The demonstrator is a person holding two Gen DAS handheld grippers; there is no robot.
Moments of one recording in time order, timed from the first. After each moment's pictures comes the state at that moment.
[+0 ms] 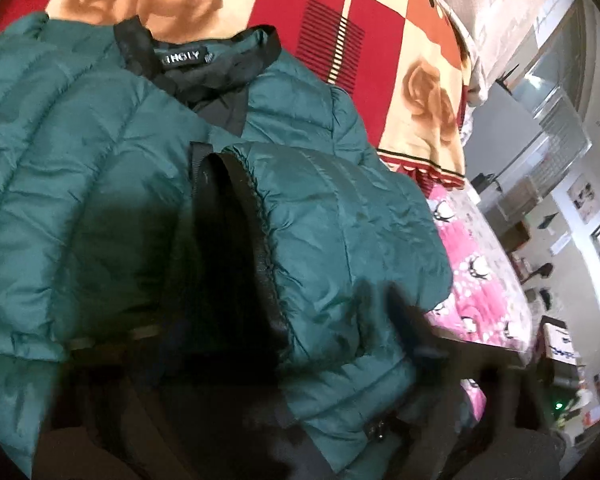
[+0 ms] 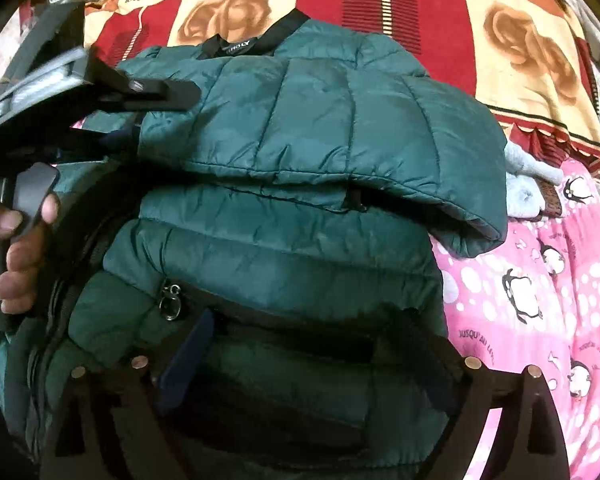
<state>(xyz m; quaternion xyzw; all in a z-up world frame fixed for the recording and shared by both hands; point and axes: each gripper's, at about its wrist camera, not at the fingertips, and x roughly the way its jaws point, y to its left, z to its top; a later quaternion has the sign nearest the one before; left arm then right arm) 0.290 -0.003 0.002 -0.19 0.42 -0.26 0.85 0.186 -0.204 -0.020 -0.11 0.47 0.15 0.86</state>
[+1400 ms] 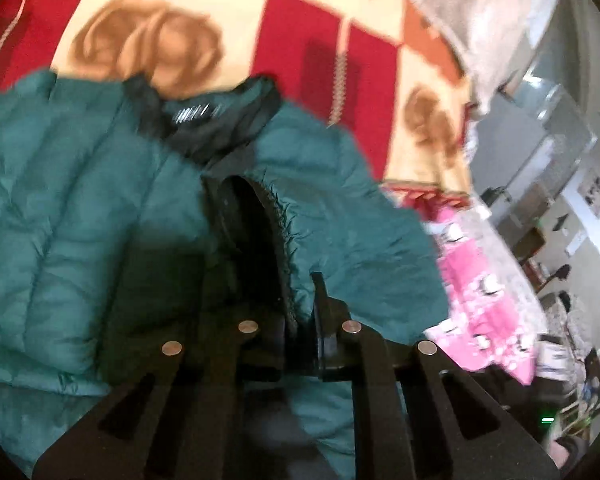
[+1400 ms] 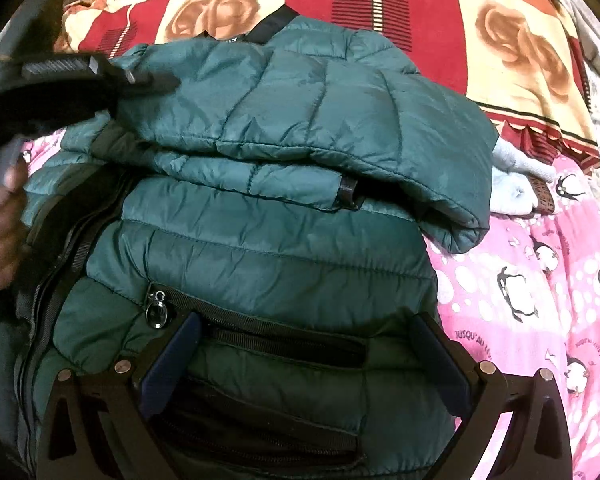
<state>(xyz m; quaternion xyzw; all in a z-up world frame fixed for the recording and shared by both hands) 0.275 0.007 0.034 -0.17 0.35 -0.24 0.89 0.187 -0.198 -0.027 -0.12 0.47 0.13 0.87</state>
